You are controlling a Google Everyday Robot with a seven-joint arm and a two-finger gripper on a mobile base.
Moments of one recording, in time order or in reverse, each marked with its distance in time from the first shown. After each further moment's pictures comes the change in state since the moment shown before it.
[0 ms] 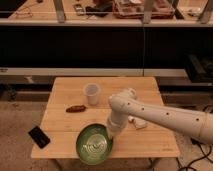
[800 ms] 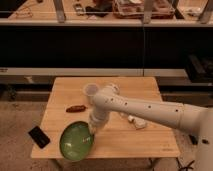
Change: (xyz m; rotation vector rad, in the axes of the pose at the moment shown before) arm 0.060 -0.080 -0.003 0.107 0.064 -0.040
